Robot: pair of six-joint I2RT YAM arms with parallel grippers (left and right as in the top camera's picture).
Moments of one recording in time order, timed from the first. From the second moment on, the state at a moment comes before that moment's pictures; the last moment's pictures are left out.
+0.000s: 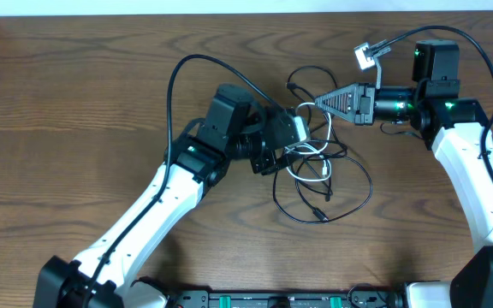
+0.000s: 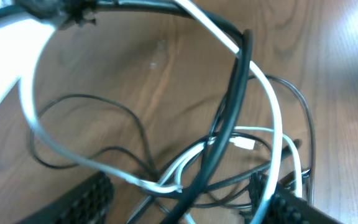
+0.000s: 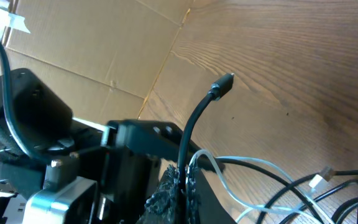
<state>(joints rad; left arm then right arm) -0.53 1.45 1.06 -0.31 0.59 0.61 0.06 1.56 1.24 -0.48 -1.21 0.23</state>
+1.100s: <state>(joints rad) -0.53 1.14 1.06 -0.08 0.11 0.24 0.06 1.56 1.24 -0.70 -1.02 0.14</state>
